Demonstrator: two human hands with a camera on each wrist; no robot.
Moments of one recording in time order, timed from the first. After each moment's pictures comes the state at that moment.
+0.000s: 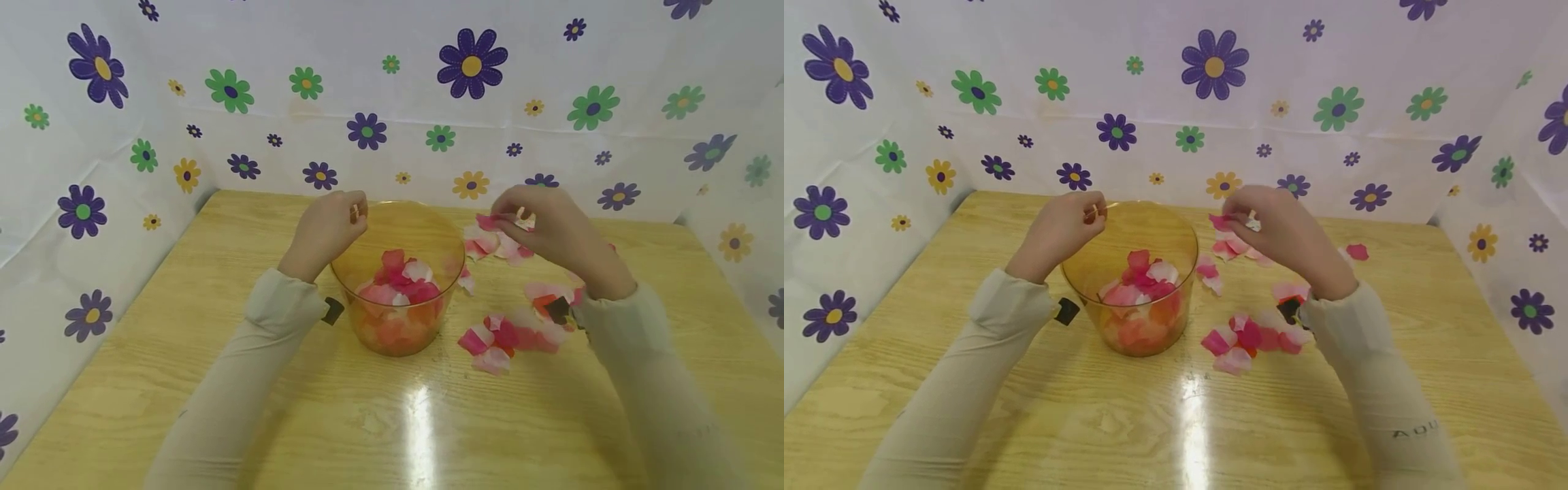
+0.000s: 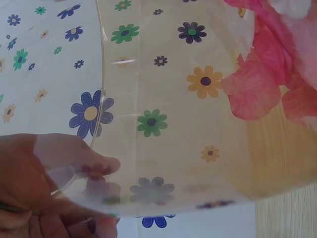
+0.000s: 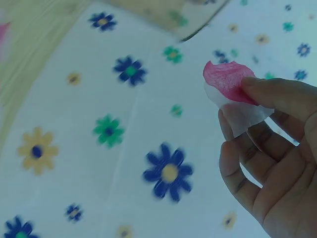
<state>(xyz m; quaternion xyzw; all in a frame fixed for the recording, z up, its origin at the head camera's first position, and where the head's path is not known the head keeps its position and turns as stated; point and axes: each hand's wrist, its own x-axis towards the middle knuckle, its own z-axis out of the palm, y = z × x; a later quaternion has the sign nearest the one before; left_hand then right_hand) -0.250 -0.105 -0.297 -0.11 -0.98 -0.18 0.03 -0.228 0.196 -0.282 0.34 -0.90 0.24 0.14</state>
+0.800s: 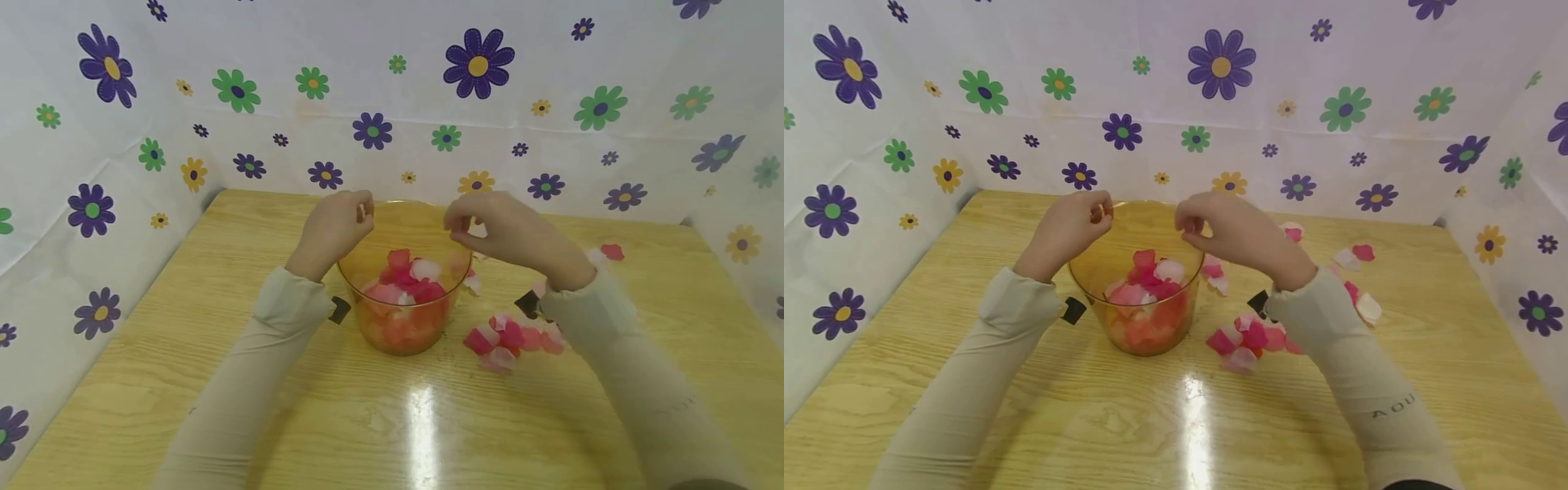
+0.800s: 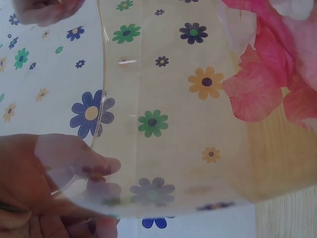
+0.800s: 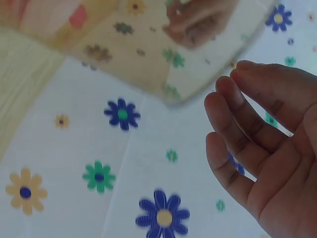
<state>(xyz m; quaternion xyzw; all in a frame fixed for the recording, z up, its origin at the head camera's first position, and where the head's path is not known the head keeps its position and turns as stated) -0.250 -0.105 -0.296 -0.11 -0.97 -0.19 0.03 -0.233 0.146 -0.271 0.41 -0.88 0.21 0.06</state>
